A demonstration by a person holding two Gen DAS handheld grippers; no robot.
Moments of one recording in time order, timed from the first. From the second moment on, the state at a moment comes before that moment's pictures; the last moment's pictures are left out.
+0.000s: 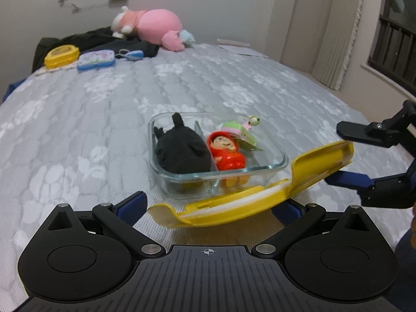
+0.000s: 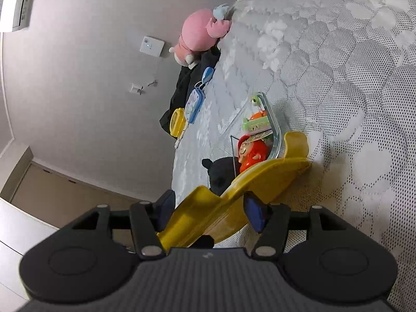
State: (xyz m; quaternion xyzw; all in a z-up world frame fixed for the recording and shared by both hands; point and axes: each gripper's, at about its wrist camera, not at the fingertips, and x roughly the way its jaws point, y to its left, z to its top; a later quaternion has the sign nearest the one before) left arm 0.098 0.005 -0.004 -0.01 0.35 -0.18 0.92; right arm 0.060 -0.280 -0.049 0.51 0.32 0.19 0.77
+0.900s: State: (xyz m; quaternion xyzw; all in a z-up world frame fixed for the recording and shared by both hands) left arm 0.106 0.016 -0.004 -0.03 0.35 -0.18 0.92; right arm 0.054 -0.268 -0.016 0.17 0.33 0.02 0.93
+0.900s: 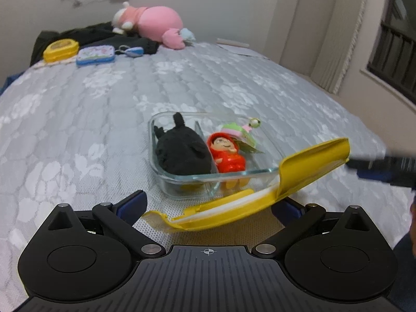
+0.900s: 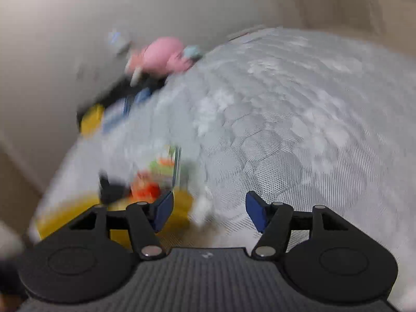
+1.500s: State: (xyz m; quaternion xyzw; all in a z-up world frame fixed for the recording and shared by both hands) left arm 0.134 0.058 -0.015 -0.16 0.38 -0.12 0.90; right arm 0.082 -0.211 -0.026 0.07 0.33 0.10 0.94
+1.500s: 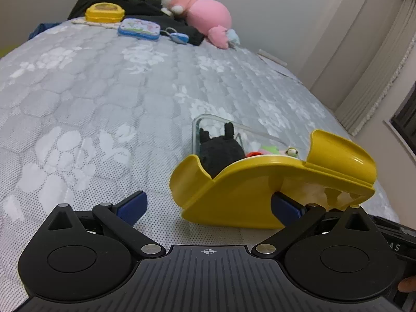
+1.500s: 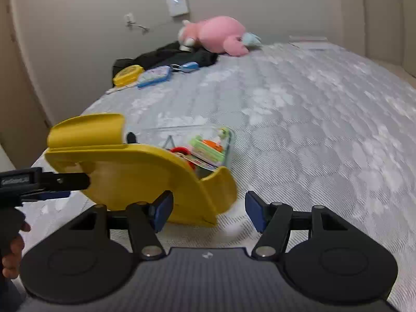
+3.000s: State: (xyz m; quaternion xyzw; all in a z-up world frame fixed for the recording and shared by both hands) left arm 0.157 0.044 -0.046 -0.21 0.55 -0.21 0.78; right arm 0.233 -0.132 0.009 -0.09 0.46 0.10 0.88
